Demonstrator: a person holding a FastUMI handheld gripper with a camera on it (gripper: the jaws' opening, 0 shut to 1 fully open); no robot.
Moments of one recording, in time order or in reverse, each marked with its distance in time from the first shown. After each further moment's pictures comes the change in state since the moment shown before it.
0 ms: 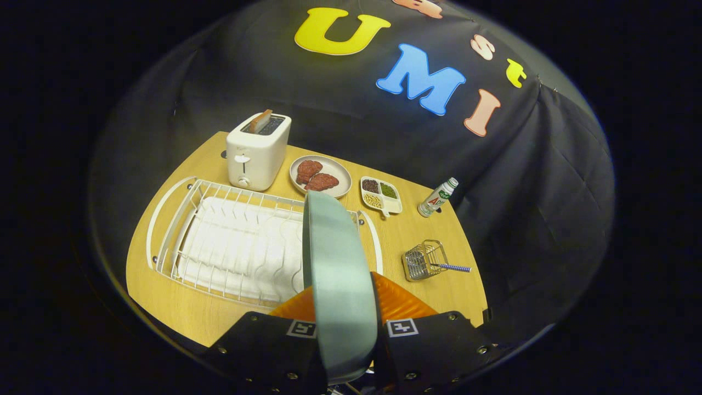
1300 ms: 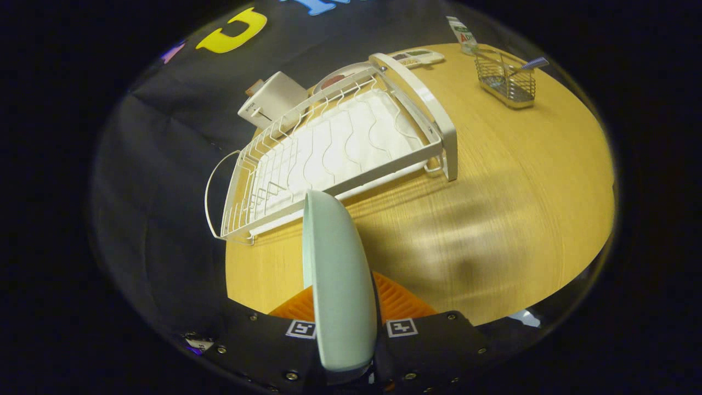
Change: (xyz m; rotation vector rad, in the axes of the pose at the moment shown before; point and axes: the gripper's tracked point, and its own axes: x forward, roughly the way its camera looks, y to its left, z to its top) arm 0.052 0.077 -0.188 0.614 0.349 0.770
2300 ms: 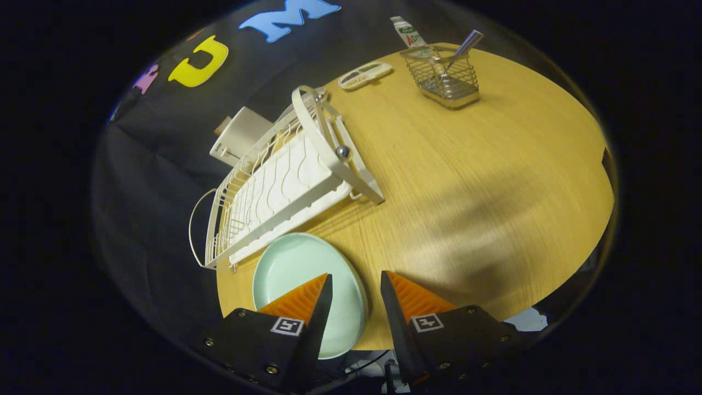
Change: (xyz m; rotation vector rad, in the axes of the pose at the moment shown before) arm -0.035 -0.076 0.050 0.068 -0.229 -0.090
